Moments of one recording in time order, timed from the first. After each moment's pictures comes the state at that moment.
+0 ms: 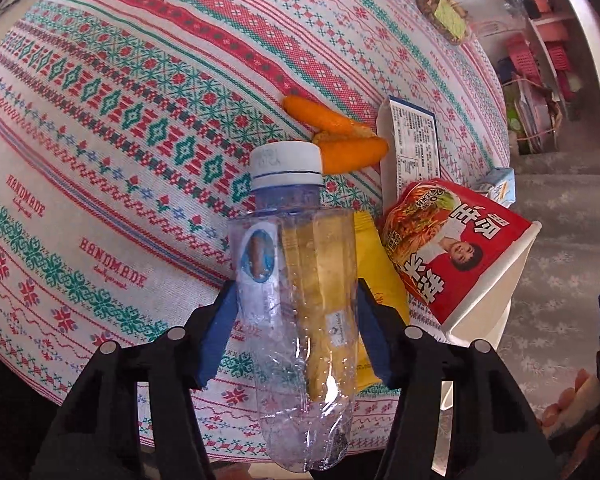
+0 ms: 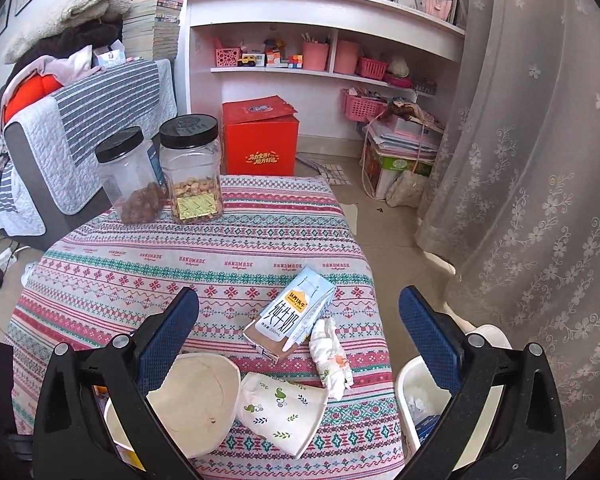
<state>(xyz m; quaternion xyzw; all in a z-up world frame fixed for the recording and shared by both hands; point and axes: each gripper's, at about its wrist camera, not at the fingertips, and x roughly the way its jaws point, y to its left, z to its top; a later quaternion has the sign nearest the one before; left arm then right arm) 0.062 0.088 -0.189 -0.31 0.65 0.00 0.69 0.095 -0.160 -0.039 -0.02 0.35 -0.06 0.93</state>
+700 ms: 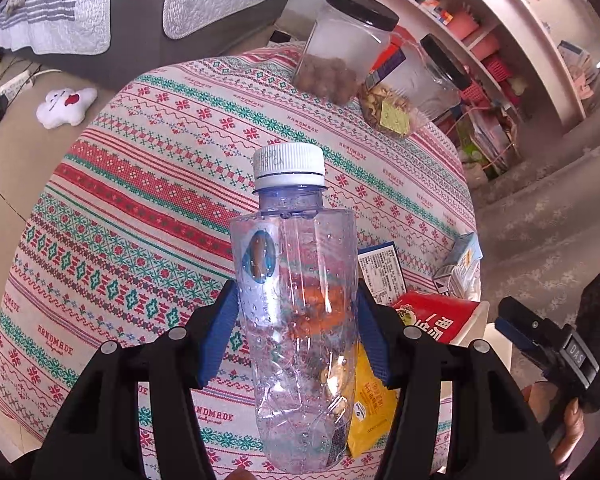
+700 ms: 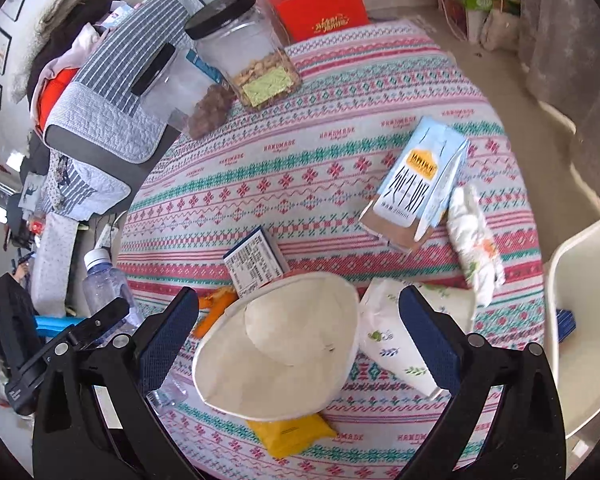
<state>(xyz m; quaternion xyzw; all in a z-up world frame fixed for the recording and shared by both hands) 0.107 0.143 -0.116 -0.23 0.54 -0.04 0.81 0.130 -0.153 -0.111 0.18 0.56 0.10 0.80</state>
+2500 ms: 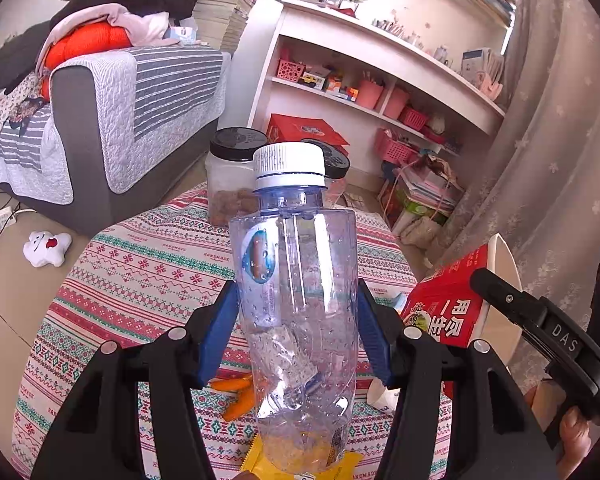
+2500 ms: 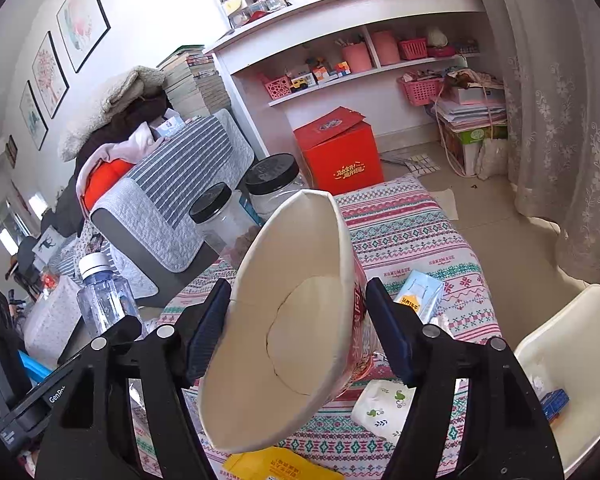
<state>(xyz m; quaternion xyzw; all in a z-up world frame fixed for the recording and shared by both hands) 0.079 0.073 -0.020 -0.13 0.33 -0.08 0.93 0.088 -0.175 -0.015 0.17 0.31 0.09 0.93</state>
